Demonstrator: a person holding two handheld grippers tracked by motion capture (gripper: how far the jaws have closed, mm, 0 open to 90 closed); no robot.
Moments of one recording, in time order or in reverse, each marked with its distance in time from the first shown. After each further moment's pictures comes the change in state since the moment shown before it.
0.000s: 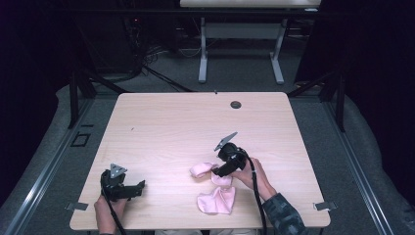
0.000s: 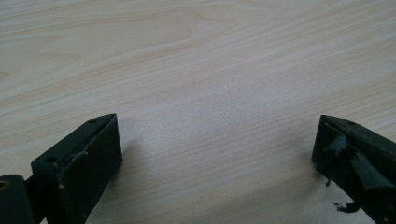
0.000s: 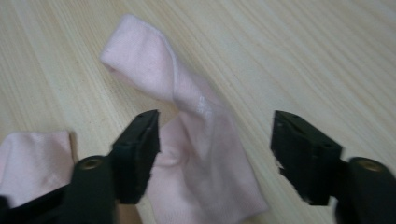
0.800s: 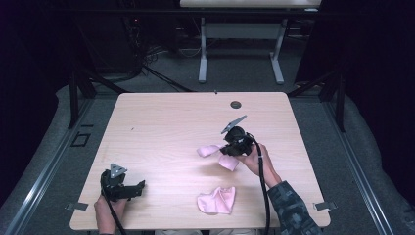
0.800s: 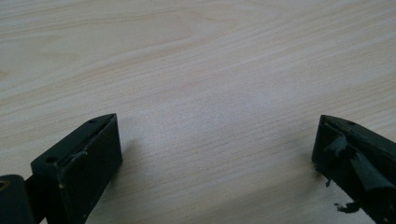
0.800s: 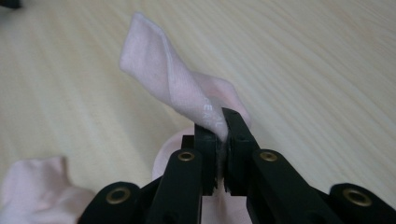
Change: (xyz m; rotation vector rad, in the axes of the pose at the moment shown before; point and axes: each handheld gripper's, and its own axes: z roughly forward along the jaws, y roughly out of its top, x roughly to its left) left arm 0.000 0.000 0.000 0.001 0.000 -0.001; right arm -0.029 0.021 -0.034 -0.063 -0.023 0.038
